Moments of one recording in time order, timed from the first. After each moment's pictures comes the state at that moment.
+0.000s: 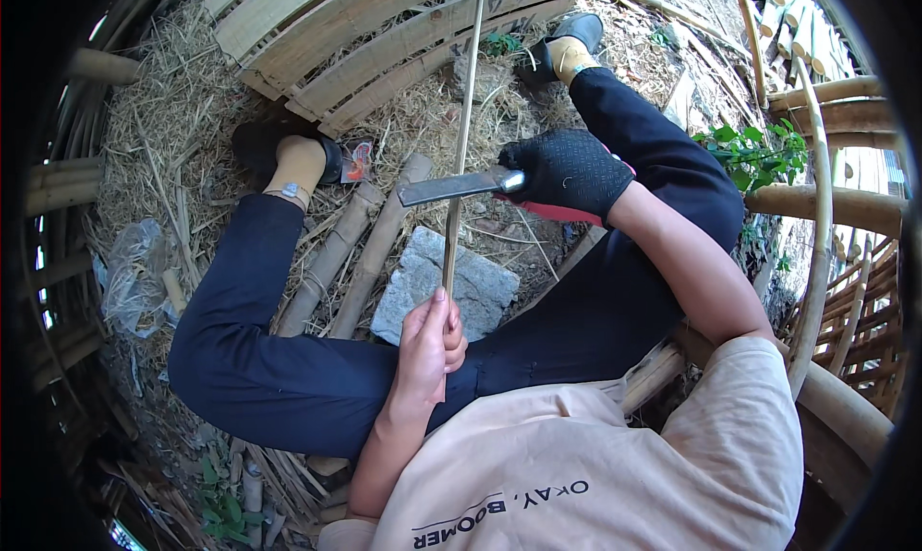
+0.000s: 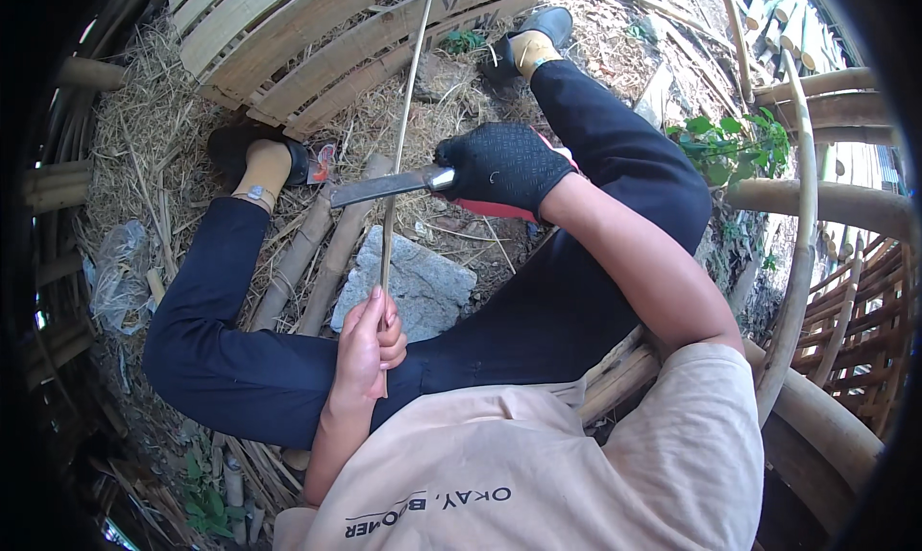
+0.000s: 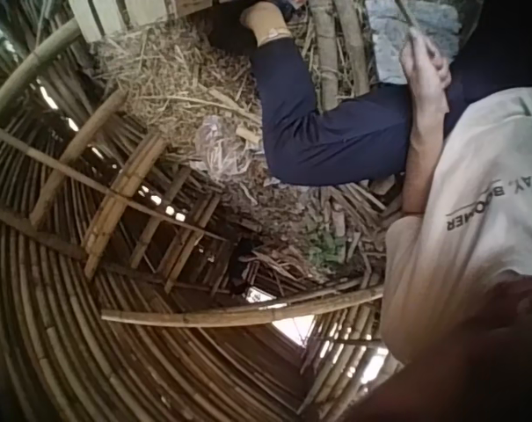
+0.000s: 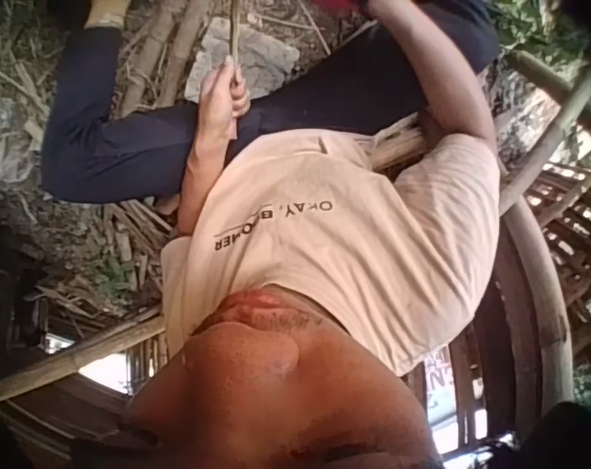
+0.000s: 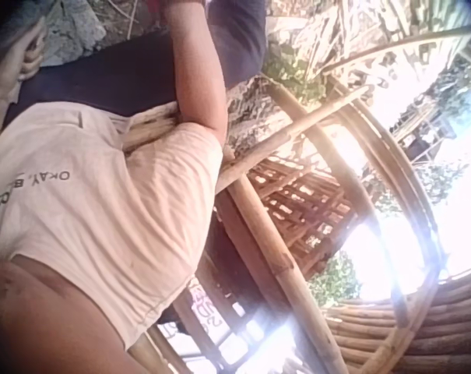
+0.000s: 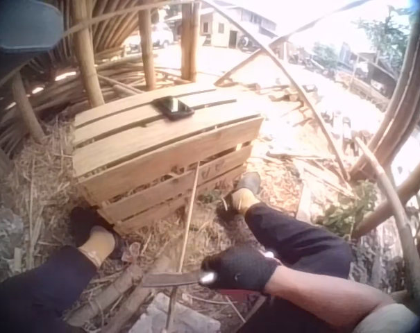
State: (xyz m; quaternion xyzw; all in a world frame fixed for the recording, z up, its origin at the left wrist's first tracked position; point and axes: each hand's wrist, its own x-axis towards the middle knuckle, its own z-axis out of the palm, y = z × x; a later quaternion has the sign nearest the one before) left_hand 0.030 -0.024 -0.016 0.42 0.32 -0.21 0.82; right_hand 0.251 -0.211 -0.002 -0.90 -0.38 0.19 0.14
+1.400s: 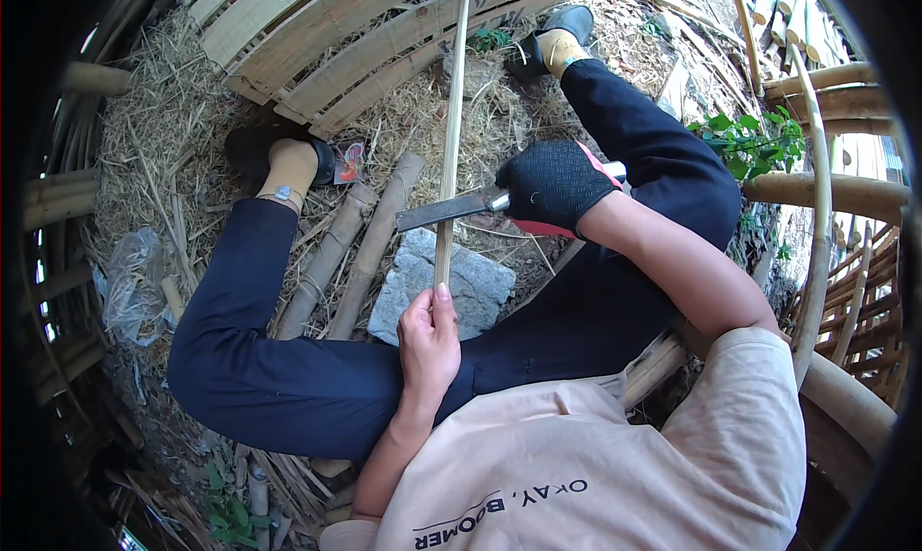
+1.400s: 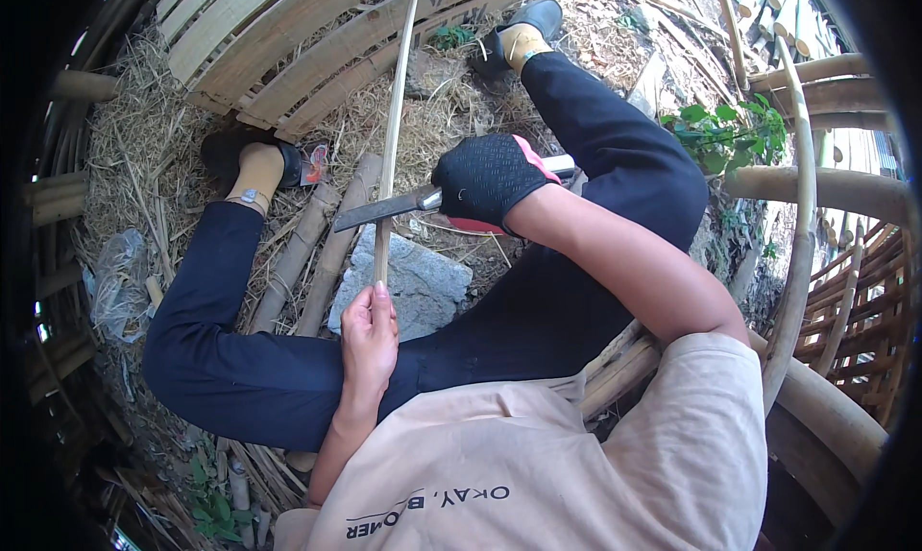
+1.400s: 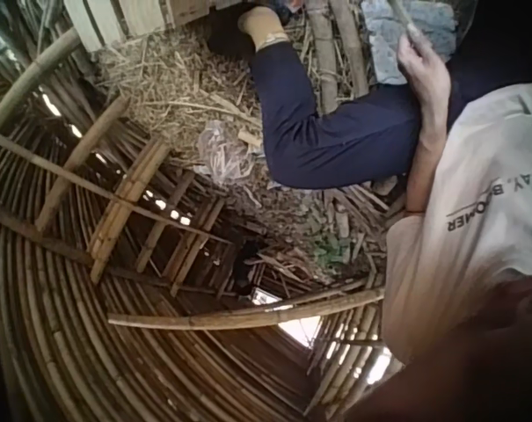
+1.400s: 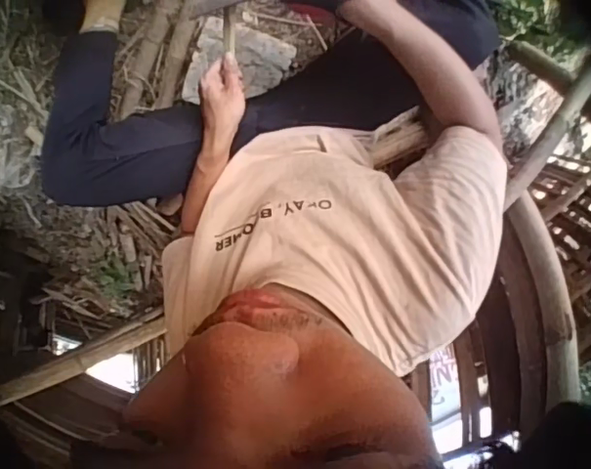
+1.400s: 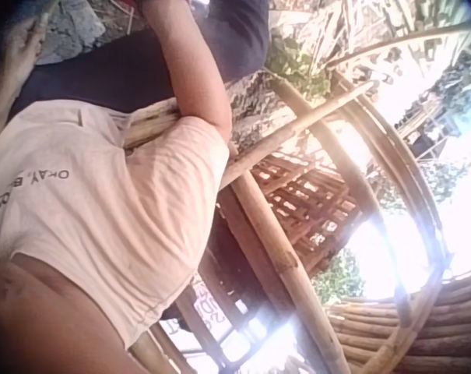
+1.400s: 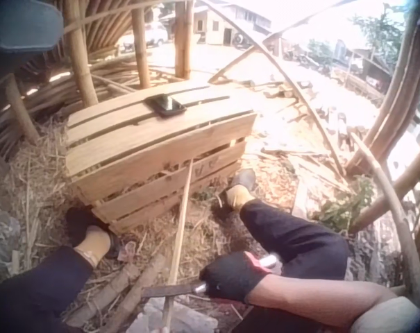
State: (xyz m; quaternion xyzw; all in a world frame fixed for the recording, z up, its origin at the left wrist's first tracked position) left_hand 0.023 -0.038 -0.048 0.72 0.29 -0.10 0.62; right_hand 0.231 -0.201 0.005 -0.91 -0.33 0.26 0.03
